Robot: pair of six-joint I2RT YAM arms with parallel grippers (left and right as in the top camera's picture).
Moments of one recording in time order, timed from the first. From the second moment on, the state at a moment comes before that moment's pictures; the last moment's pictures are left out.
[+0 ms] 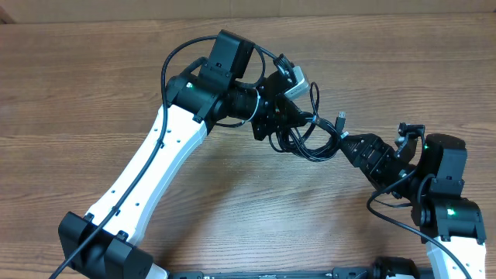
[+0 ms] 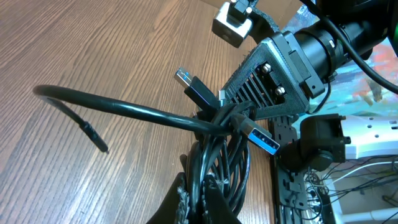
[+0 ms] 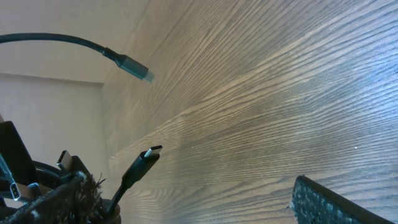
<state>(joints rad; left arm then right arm) -0.50 1.68 1.64 -0.87 0.90 0.40 -0.10 0.86 0.73 -0.67 -0.65 0.69</state>
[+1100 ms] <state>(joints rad) -0.50 1.68 1.64 -0.82 0.84 0.34 -0.10 0.86 0.73 -0.66 -0.68 0.63</state>
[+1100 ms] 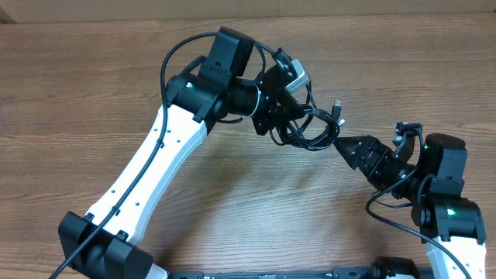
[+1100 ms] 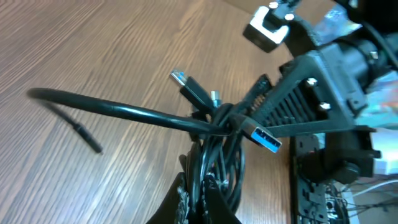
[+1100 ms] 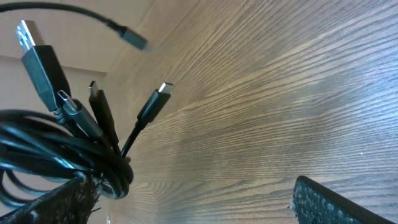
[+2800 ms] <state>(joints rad) -0.56 1.68 1.64 -0.73 1.11 0.42 -0.10 0.90 0.75 -0.76 -0.56 0.59</state>
